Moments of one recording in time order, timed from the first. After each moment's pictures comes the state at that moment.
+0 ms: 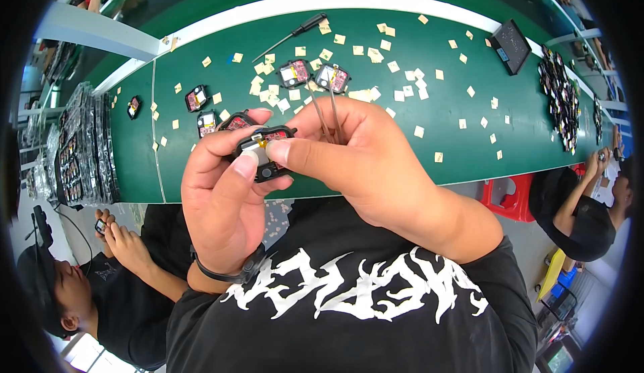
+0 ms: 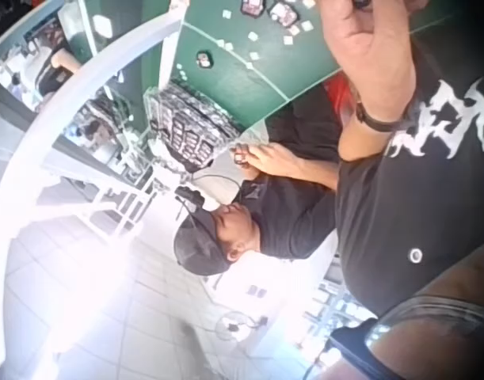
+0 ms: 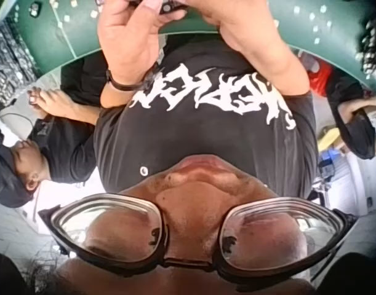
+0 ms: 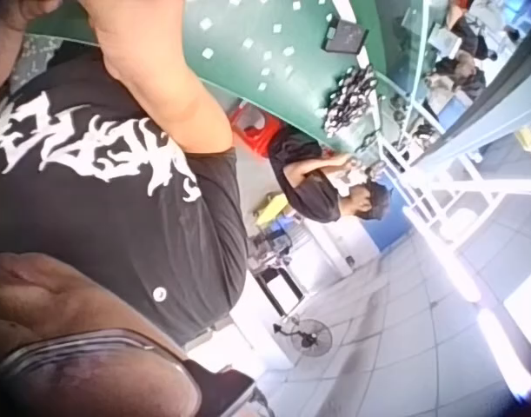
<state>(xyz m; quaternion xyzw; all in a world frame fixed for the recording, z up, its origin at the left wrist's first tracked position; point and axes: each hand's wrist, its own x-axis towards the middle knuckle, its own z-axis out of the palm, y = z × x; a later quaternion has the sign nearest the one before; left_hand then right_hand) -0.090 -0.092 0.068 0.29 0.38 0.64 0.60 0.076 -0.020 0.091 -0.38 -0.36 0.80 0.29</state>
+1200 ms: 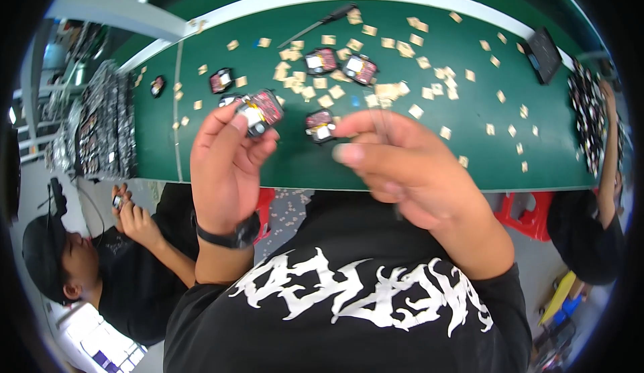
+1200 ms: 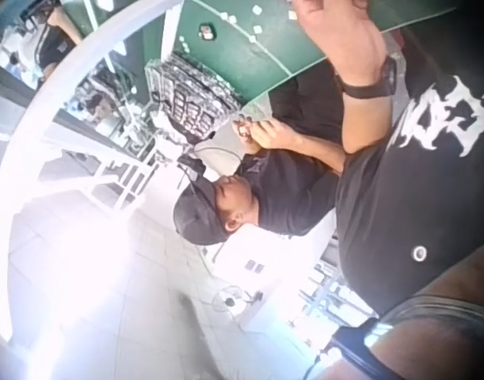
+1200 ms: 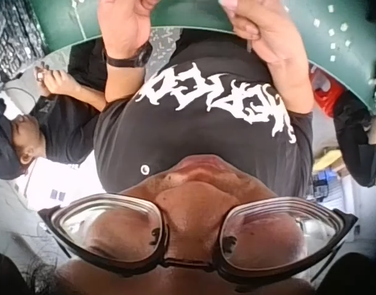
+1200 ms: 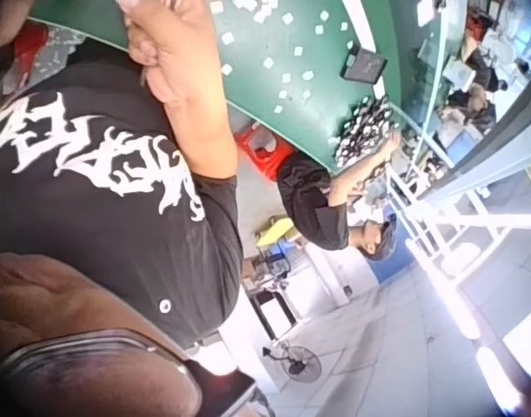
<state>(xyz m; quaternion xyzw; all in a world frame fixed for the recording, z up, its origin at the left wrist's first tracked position) -0.114 -0.087 0.044 0.16 0.44 0.65 0.59 0.111 -0.022 0.062 -0.34 -0.25 0.89 0.20</state>
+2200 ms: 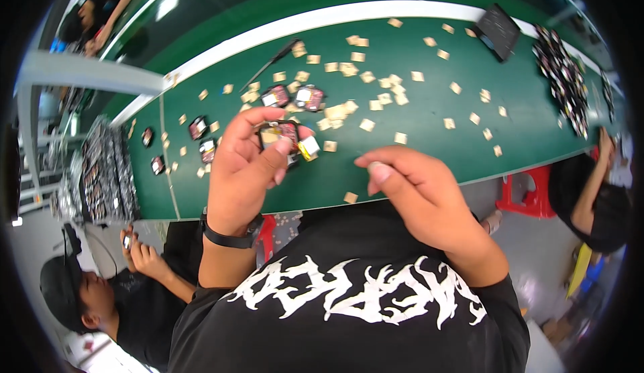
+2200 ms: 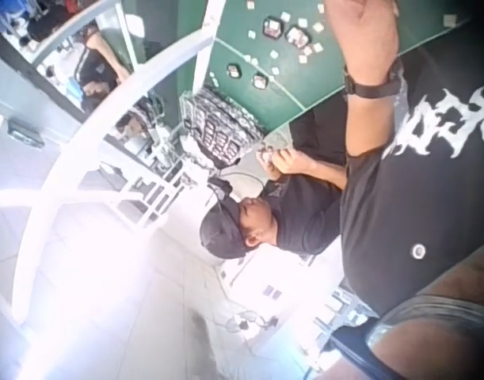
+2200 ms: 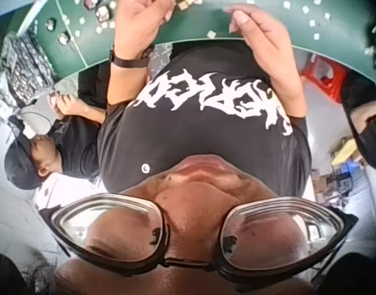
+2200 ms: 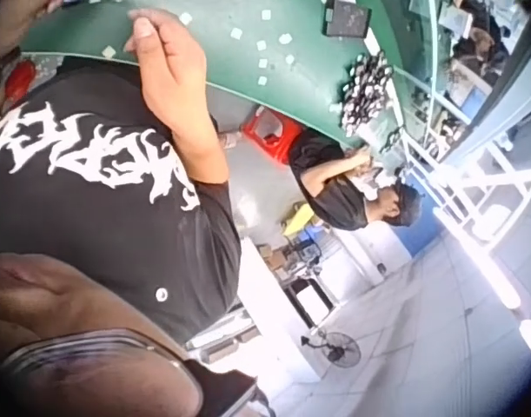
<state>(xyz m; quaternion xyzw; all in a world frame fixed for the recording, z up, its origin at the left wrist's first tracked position) -0.068 -0.042 0.060 0.40 0.46 0.46 0.64 0.184 -0.049 0.065 -0.47 -0.52 0.64 0.30</state>
